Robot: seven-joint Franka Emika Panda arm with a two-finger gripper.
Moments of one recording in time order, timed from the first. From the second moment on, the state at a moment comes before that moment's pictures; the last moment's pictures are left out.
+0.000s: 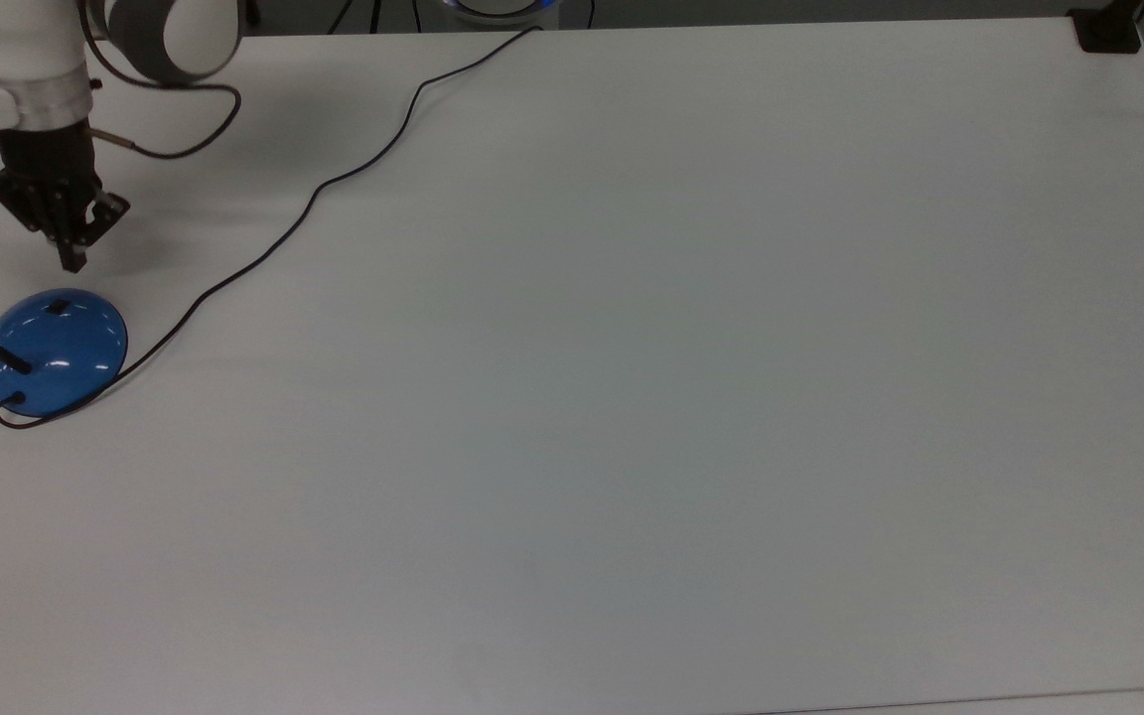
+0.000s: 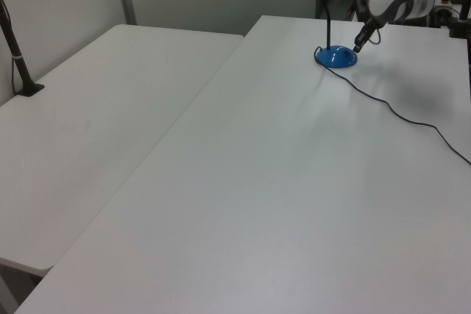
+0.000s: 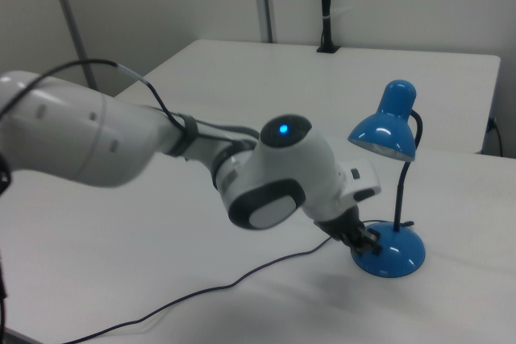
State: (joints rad) arm -0.30 0.35 -0.27 -1.95 0.26 2.67 -0.56
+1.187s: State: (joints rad) arm 0.02 0.06 -0.15 -1.66 -0.06 1.72 0.02
